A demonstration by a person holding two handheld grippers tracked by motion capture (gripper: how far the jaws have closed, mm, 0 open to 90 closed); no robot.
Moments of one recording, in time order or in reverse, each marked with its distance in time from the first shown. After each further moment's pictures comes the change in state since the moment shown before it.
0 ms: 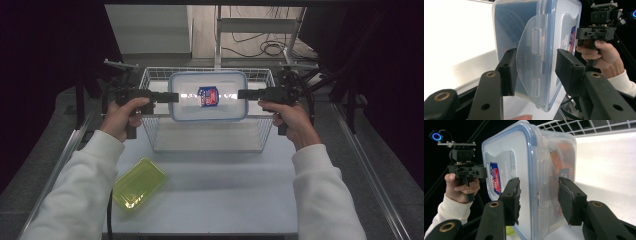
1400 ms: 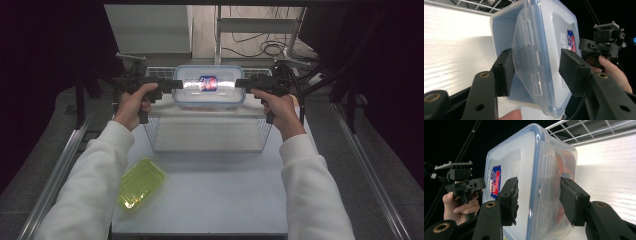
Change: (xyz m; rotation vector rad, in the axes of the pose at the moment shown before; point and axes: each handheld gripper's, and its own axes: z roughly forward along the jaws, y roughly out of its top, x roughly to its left) left arm 0.046 0.026 0.032 -0.036 -0.002 -0.152; right arm -0.028 0.020 0.027 -0.068 -0.103 0.223
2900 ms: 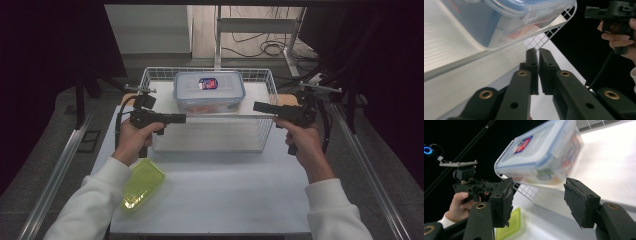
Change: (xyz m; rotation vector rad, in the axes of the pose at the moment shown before) left arm -0.037 -0.083 0.006 0.073 0.078 0.297; right arm -0.001 -0.072 -0.073 -0.094 0.038 -0.217
